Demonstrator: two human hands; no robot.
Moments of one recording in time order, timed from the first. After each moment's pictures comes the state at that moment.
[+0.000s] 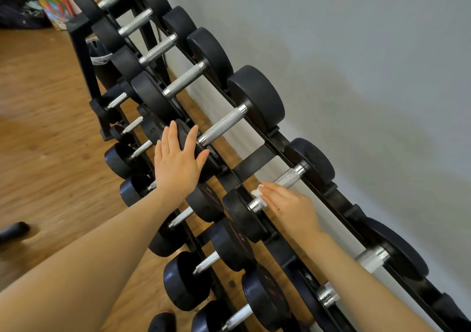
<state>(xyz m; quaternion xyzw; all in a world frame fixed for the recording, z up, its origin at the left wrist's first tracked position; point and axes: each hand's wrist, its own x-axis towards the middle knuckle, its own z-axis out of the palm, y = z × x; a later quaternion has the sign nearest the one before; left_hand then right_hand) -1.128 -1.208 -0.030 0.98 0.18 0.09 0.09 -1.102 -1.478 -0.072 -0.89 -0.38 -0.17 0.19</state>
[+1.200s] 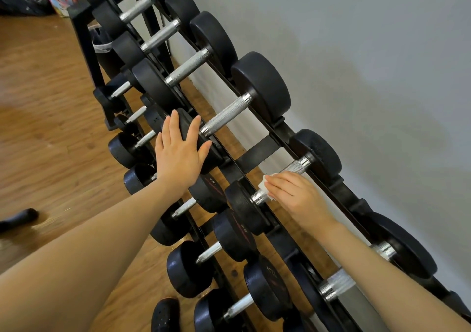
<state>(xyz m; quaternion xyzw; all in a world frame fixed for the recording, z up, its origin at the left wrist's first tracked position) -1.128 -1.209 -0.029 0.97 0.18 0.08 0.11 -1.086 -1.493 -0.064 -0.83 -0.51 -0.17 0.15</state>
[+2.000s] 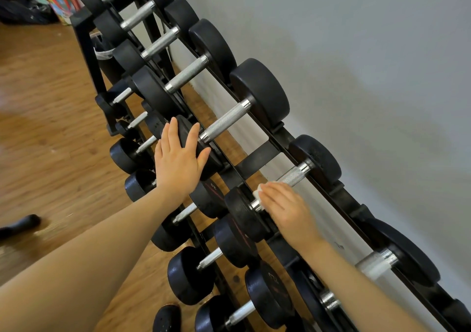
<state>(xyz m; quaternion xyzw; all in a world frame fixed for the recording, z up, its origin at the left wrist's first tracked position) -1.128 -1.208 -0.031 0.97 0.19 0.08 0.10 -1.111 -1.478 -0.085 -0.85 -0.46 -0.17 0.19</state>
